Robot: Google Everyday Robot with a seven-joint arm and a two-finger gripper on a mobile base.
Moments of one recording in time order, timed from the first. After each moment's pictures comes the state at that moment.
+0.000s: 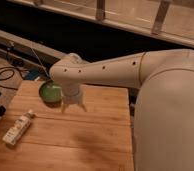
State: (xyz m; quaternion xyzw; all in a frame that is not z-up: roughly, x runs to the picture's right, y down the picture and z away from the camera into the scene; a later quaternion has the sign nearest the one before) arm -0.103 0.101 0.704 -0.26 0.23 0.64 0.68
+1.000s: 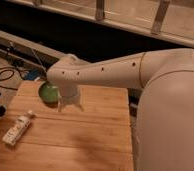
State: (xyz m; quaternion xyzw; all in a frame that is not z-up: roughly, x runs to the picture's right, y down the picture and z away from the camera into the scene) arm -0.134 0.097 0.700 -0.26 0.20 0.65 0.69
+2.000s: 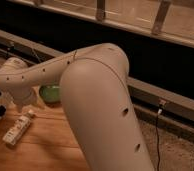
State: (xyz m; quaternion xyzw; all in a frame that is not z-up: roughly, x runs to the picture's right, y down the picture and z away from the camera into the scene) arm -0.317 0.095 0.715 -0.26 0.15 0.62 0.73
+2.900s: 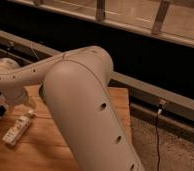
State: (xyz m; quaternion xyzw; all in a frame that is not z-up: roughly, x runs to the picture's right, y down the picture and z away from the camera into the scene) arm -0.381 0.098 0.727 -0.29 0.12 0.59 0.75
